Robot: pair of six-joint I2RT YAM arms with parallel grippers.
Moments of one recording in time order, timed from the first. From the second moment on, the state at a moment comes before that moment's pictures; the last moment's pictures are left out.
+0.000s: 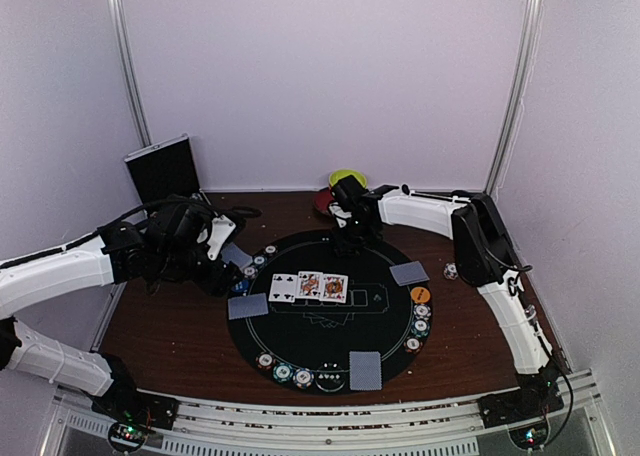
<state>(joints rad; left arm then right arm) -0.76 1.18 0.90 -0.54 -0.16 -0.01 0.65 2.47 2.10 -0.68 0.09 0.15</state>
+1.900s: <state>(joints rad) -0.76 1.14 0.90 -0.54 -0.18 -0.02 0.97 2.59 2.34 -0.60 -0.13 0.18</state>
